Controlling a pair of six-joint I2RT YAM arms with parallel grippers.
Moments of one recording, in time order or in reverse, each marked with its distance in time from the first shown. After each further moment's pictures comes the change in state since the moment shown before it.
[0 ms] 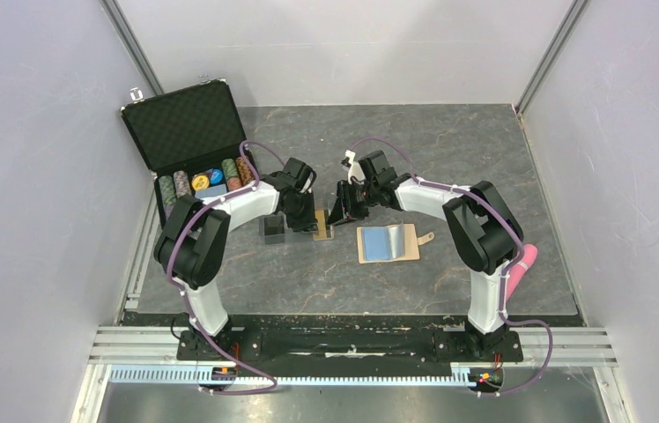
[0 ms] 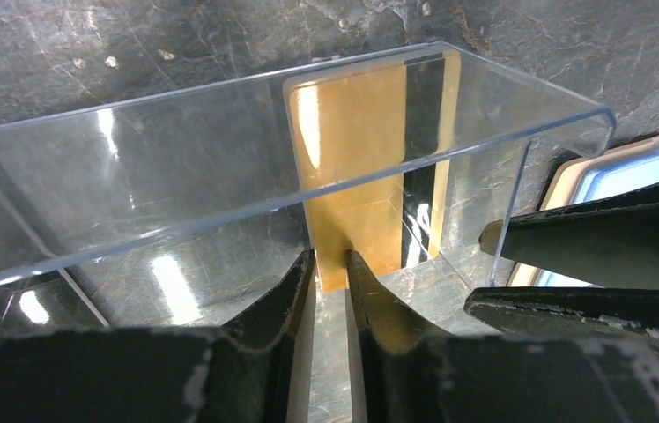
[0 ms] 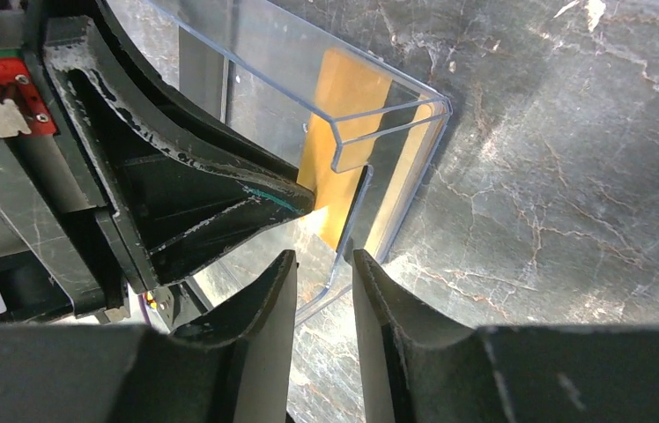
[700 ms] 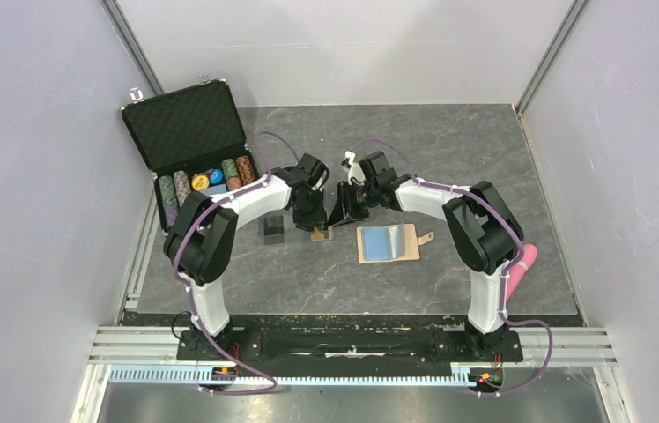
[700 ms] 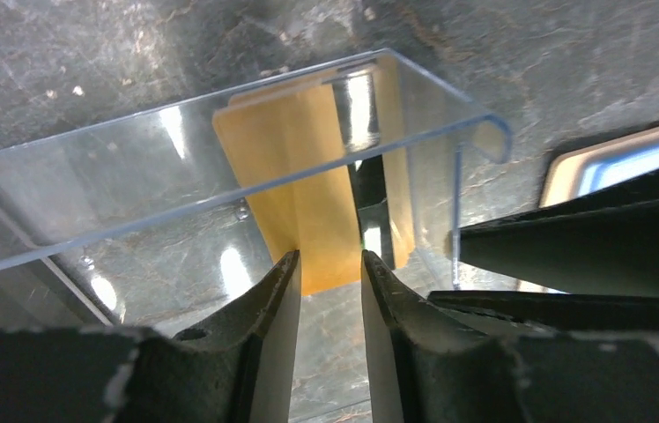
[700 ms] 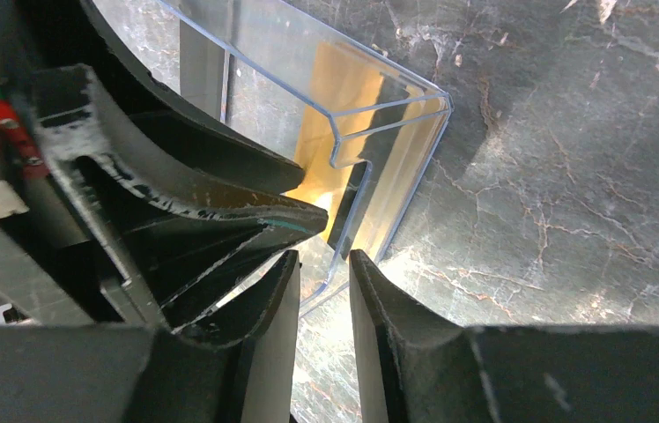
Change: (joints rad) left arm -0.063 0.043 0.122 -0.098 -0.081 0.071; right arm 0.000 -0.001 -0.010 0.007 -0.011 0.000
